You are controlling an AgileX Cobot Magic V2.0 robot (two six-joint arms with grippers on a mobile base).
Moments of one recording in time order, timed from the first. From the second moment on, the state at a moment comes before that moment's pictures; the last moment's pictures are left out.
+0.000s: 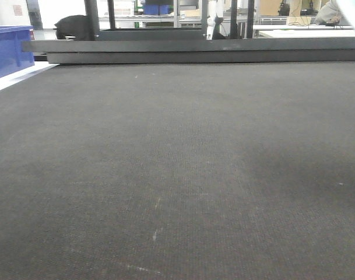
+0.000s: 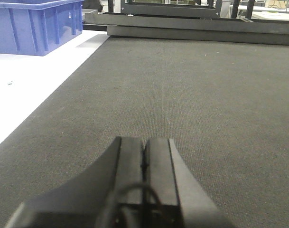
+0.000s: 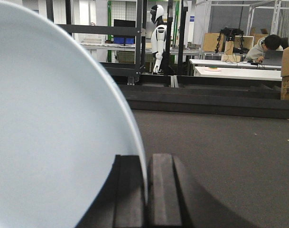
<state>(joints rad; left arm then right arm) -0.02 -0.01 0.03 -0.13 0.05 0.16 0.01 0.12 -0.31 0.09 0.16 -0.06</state>
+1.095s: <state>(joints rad) -0.02 -0.01 0.03 -0.13 0.05 0.16 0.01 0.12 -0.31 0.09 0.16 -0.07</state>
